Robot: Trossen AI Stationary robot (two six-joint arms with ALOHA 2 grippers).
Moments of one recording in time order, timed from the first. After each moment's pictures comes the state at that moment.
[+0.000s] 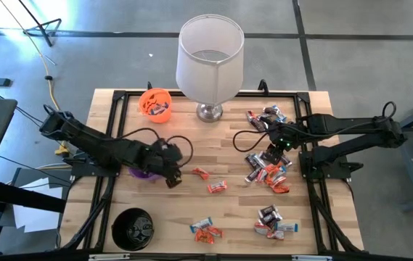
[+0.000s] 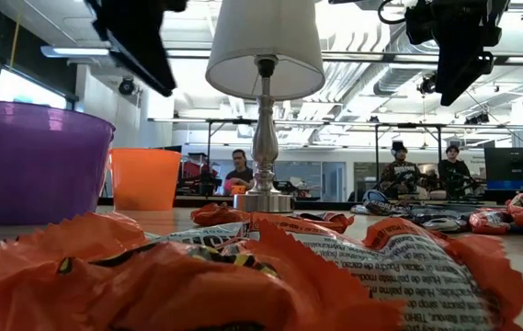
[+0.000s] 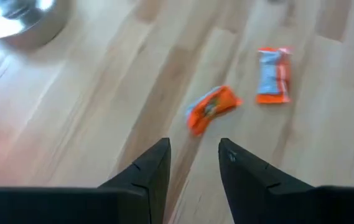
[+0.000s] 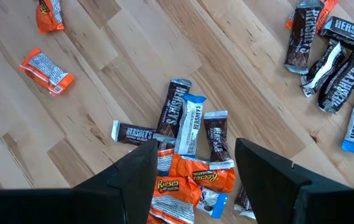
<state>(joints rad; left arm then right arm) -0.31 1.41 1.06 -0.71 -0.42 -0.57 0.00 1.06 1.01 -1.14 0.12 0.65</state>
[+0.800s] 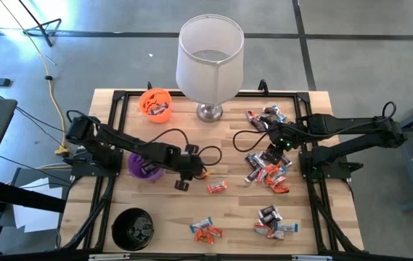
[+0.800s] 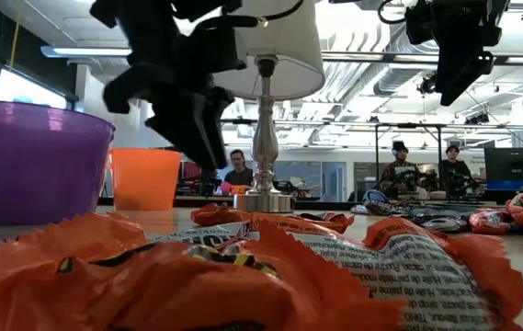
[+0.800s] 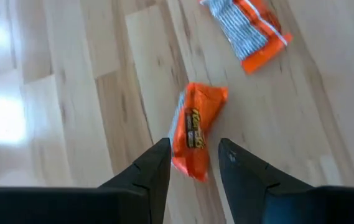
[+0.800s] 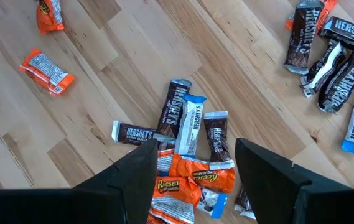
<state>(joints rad) -0.17 1.70 1.06 -0.42 -0.17 0.19 0.00 1.06 1.01 -1.13 0.12 0.65</state>
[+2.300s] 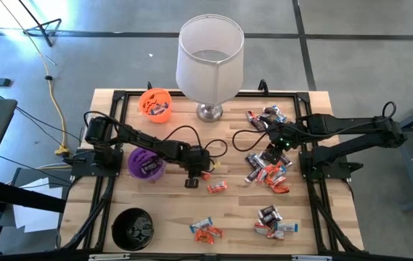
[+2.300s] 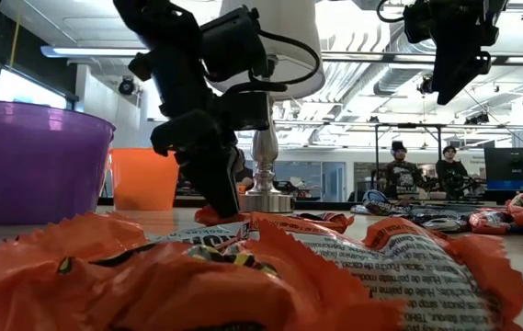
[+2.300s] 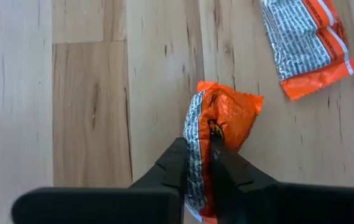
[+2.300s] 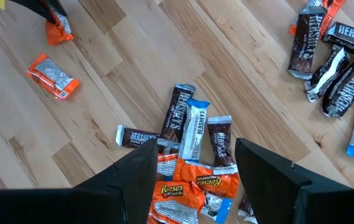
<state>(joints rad) -0.07 1.91 1.08 -0.31 0.02 0.00 0.00 1.06 1.01 -1.11 0.12 0.65</state>
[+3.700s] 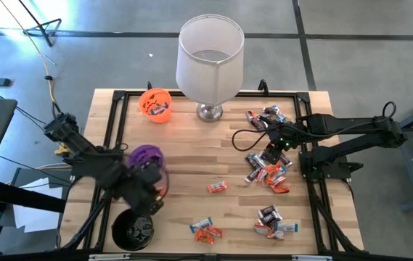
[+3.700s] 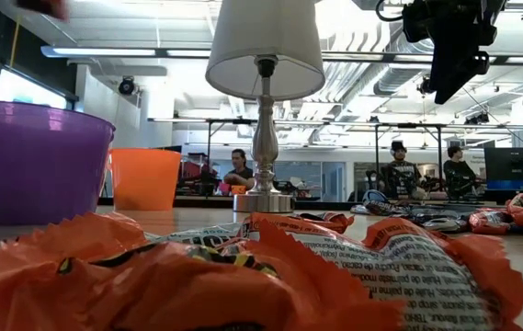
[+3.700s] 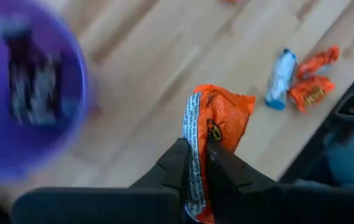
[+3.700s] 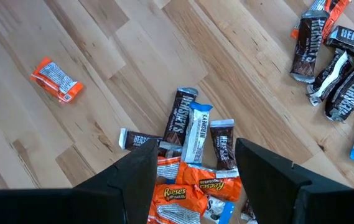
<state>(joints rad) -0.71 1.45 1.36 -1.23 -0.29 -1.41 0.00 1.06 1.01 -1.10 0.12 0.65</state>
